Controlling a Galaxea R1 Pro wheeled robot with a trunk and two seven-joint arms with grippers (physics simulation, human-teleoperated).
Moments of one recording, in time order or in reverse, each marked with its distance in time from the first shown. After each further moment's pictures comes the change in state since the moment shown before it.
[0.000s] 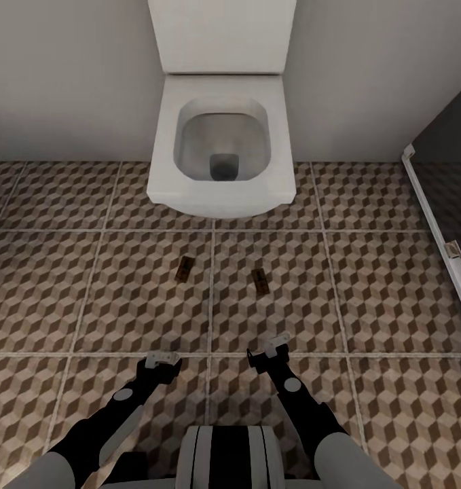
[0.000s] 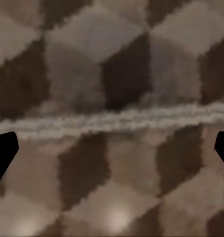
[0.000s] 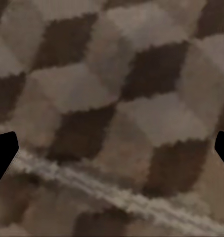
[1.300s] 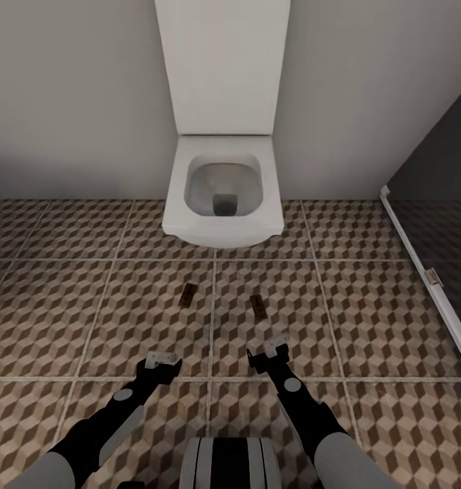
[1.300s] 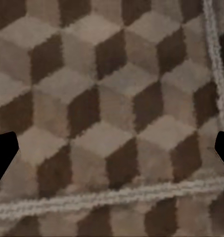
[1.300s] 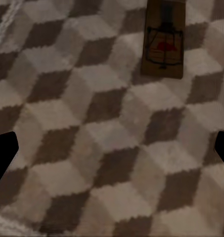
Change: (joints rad) left arm 0.000 0.000 0.000 0.003 0.000 0.000 0.000; right arm 0.000 0.000 0.000 0.000 0.000 0.000 0.000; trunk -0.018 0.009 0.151
